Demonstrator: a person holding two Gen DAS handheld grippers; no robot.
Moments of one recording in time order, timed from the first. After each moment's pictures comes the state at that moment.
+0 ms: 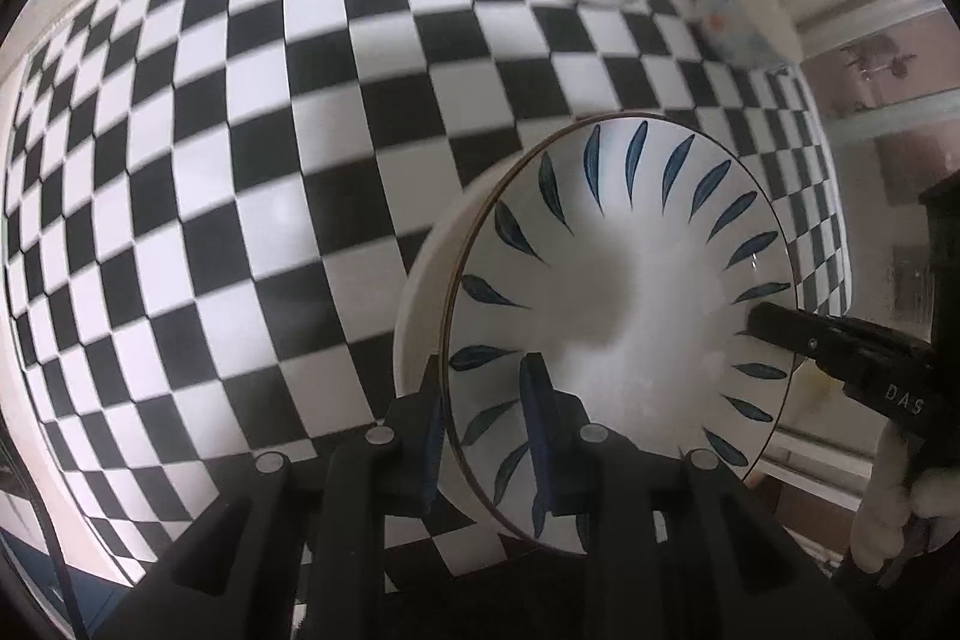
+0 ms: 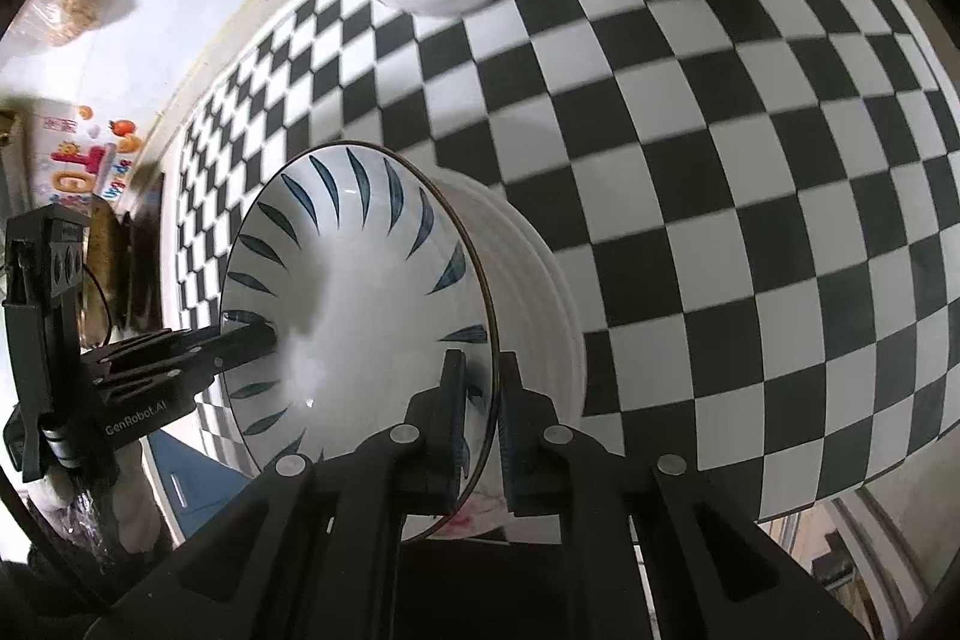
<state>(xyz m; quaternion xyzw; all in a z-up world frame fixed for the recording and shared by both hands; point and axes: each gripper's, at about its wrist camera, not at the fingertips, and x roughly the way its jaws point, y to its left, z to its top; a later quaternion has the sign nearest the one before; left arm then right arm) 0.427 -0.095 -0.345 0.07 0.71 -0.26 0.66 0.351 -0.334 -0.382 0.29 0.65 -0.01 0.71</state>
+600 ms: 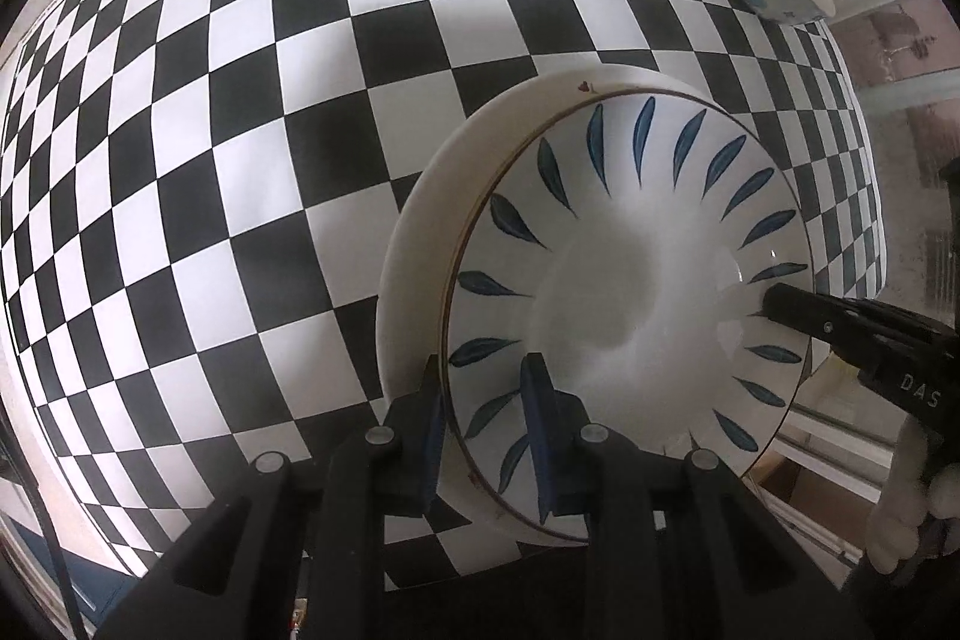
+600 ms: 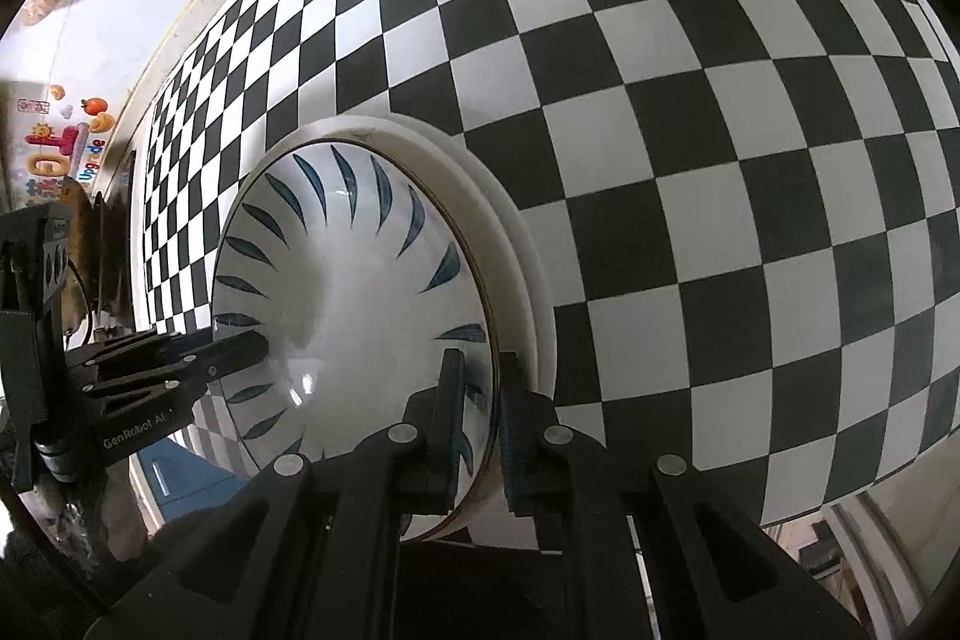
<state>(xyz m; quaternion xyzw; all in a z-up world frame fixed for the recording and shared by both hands) 0.408 -0.115 -0.368 0.10 0.72 -0.24 0.65 0.346 -0.331 -0.411 0.27 0.67 -0.02 0.69</state>
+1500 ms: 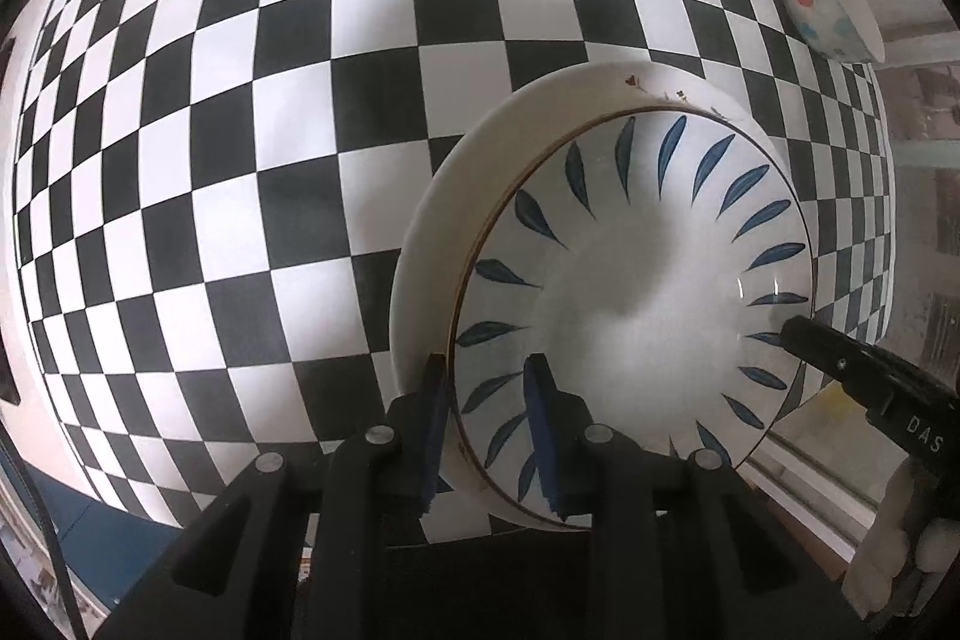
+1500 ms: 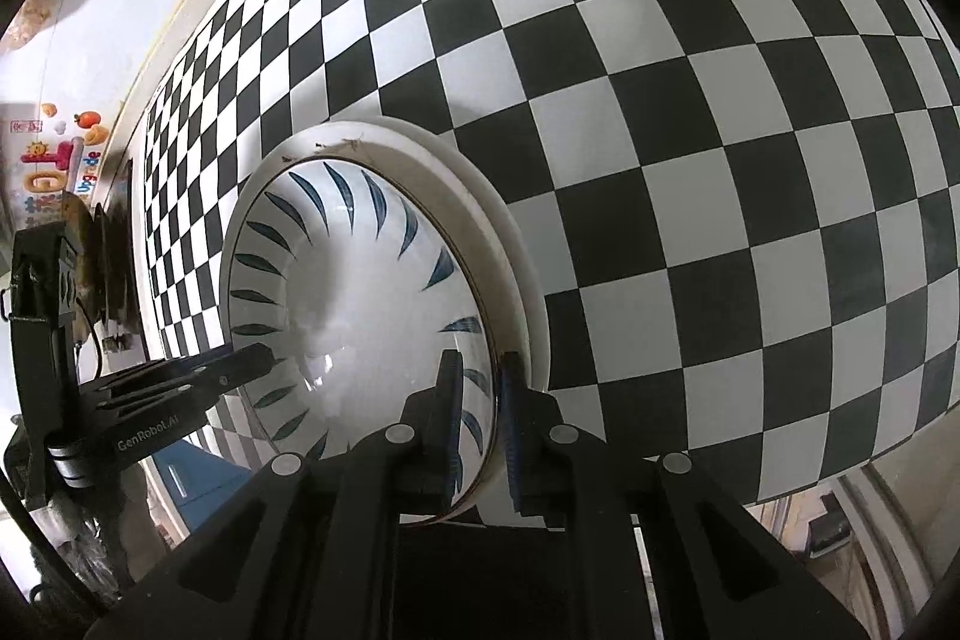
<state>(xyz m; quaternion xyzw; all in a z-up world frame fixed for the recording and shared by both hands) 0.401 -0.111 -0.380 0.06 0.75 -0.17 0.63 0.350 -0.351 -0.402 0.29 0.68 -0.03 0.67</state>
